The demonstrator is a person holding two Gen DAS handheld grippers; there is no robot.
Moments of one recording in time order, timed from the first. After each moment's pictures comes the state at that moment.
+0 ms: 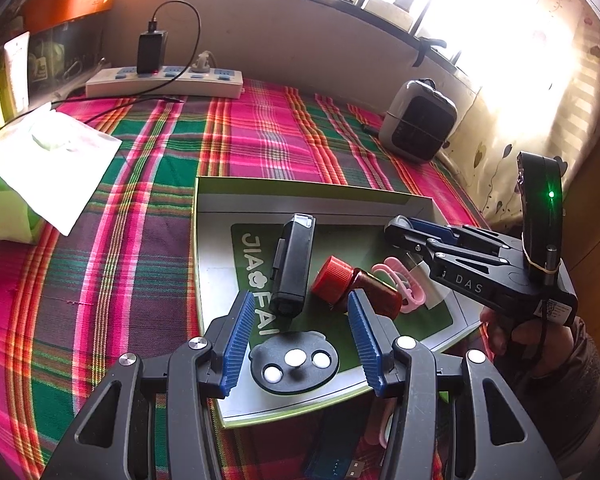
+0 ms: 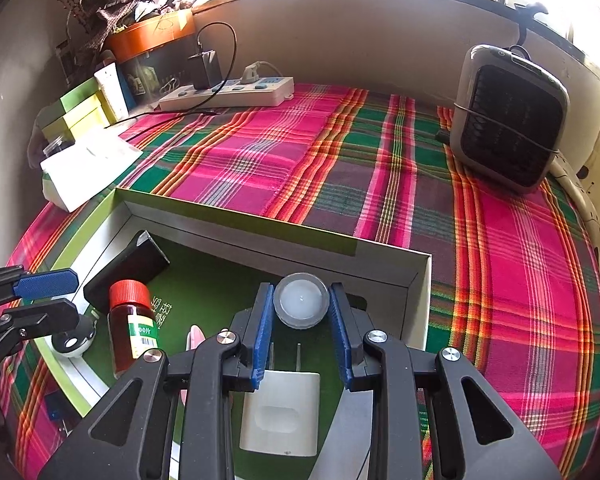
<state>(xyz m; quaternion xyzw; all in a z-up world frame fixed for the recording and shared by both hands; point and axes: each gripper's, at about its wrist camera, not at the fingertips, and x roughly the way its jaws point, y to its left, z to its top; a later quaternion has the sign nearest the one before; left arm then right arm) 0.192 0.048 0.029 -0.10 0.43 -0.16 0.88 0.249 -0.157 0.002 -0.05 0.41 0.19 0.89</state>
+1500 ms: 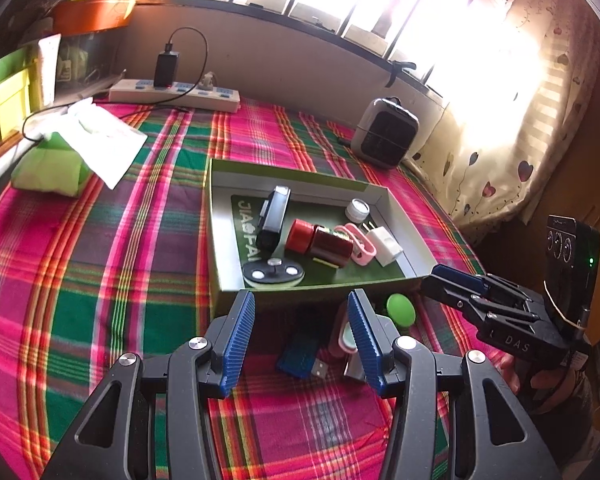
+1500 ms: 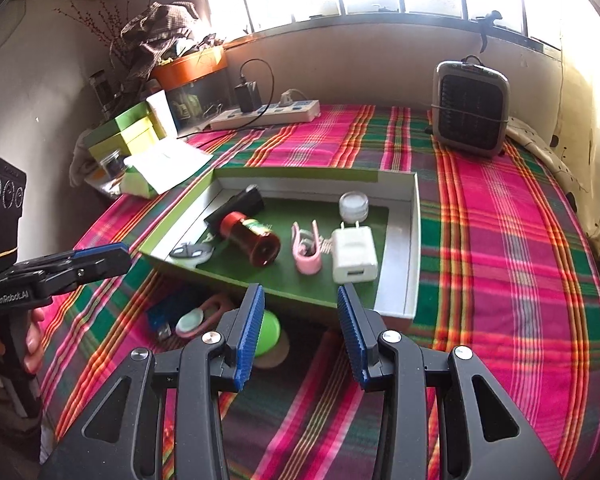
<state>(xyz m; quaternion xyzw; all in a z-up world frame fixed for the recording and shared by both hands) 0.103 0.065 0.045 -0.13 0.39 -0.17 0.89 0.115 -0.172 0.030 0.01 0.38 0.22 0.90</state>
